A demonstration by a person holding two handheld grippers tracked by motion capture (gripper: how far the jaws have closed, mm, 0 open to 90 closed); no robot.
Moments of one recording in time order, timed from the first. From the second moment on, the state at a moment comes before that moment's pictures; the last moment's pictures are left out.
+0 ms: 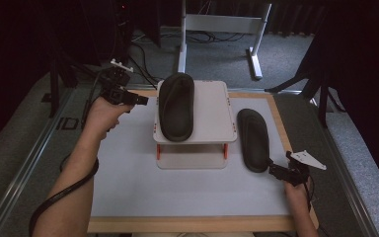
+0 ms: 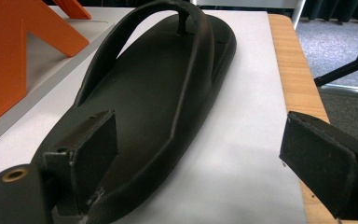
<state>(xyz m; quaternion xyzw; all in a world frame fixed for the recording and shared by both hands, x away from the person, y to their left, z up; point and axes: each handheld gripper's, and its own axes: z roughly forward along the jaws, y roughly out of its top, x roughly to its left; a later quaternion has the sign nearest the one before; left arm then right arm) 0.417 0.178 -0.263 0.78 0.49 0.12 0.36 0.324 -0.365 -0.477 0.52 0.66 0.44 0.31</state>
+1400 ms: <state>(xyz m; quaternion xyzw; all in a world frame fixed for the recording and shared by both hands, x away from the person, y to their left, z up) 0.348 0.237 -0.388 0.73 0.48 0.21 0.44 0.323 -0.365 -0.477 0.52 0.66 0.44 0.33</state>
